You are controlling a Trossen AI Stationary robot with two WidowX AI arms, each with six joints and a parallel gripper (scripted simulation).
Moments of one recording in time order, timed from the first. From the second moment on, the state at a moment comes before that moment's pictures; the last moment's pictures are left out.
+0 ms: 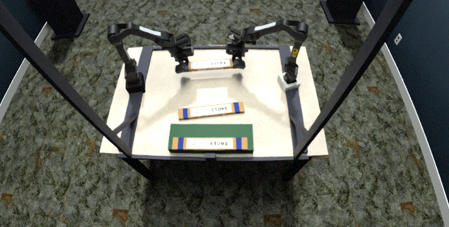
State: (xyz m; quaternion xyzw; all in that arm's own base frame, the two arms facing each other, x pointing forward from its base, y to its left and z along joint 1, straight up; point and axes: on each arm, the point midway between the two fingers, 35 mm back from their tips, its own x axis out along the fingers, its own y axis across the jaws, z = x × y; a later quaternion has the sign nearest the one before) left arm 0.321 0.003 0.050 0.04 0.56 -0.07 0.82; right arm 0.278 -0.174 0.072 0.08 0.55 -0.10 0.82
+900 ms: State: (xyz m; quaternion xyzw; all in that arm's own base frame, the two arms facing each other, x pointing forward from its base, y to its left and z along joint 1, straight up) left arm 0.314 -0.042 0.051 0.05 0.56 -0.07 0.83; right arm 0.290 -0.129 0.073 0.08 0.56 -0.10 0.82
